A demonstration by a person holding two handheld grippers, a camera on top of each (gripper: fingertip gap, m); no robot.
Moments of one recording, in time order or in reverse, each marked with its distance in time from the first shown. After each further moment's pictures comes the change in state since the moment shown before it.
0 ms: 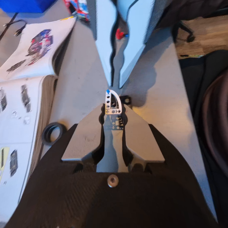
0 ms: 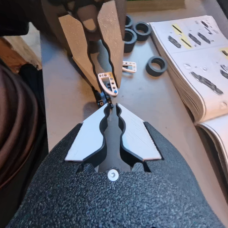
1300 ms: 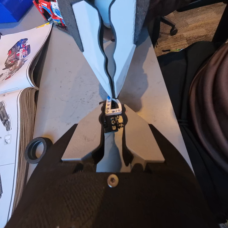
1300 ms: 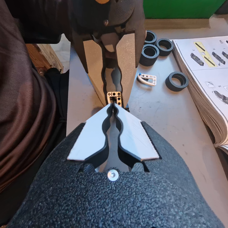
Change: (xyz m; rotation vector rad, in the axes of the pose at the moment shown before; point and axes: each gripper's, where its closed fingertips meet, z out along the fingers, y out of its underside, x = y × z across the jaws) left arm 0.031 -0.004 0.007 -0.002 0.106 0.097; right arm -0.035 -0.016 0.002 0.066 -0.130 -0.072
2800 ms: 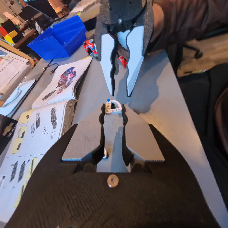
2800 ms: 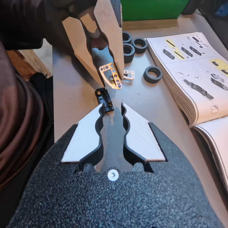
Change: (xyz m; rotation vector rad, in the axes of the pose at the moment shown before) left arm -0.036 -0.028 -0.031 0.191 -0.212 0.036; right arm 0.030 0.004 -0.023 0.026 0.104 0.057
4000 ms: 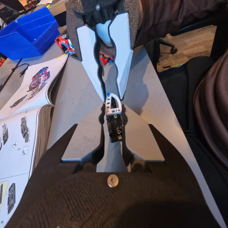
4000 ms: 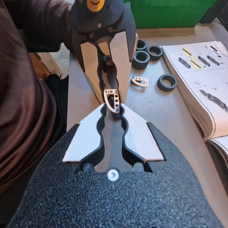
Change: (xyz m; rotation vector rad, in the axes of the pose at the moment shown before) left arm 0.034 0.006 0.017 -0.026 0.164 0.023; right arm -0.024 -0.008 0.005 0.014 -0.086 -0.037
